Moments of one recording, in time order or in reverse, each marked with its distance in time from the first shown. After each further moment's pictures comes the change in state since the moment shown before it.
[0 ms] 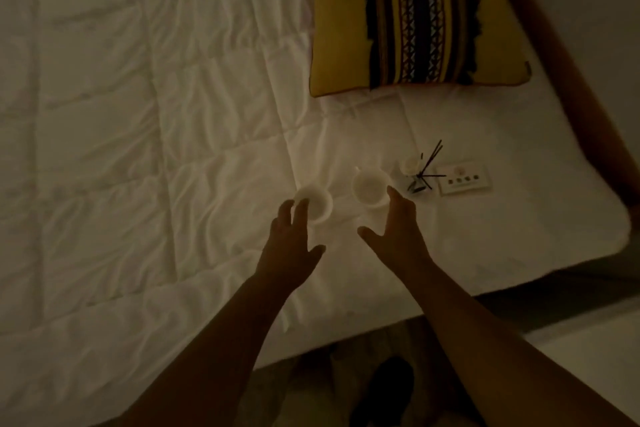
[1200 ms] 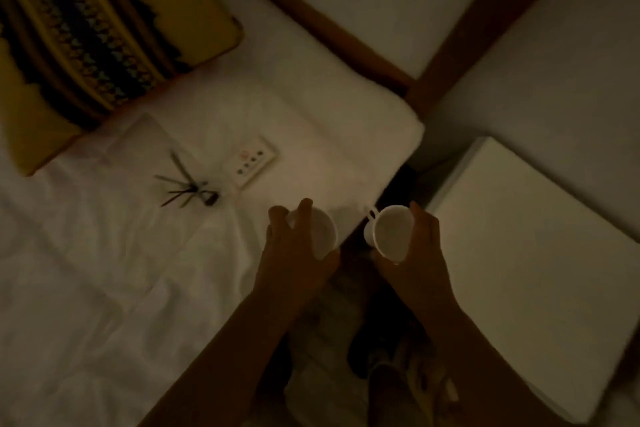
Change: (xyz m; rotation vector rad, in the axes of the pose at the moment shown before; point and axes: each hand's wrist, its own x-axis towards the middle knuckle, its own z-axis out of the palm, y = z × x) left_hand 0.002 0.254 0.197 0.052 -0.220 0.458; right_hand -0.119 0.276 -0.139 0.260 0.569 0.337
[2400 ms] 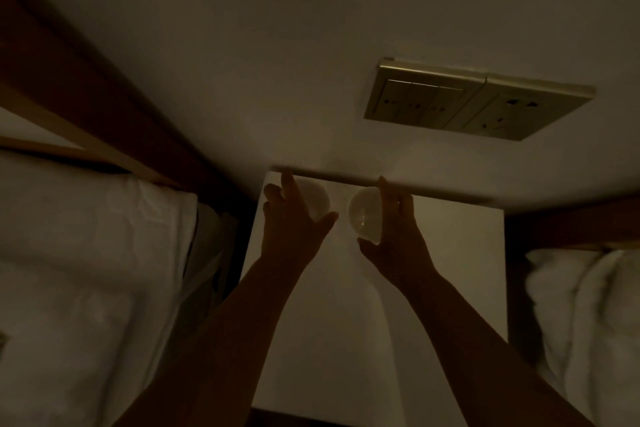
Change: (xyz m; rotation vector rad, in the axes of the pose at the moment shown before) left_hand 0.154 0.277 0.297 0.130 -0.128 0.259; right_hand 0.112 0.264 -0.204 -0.068 0.263 0.144
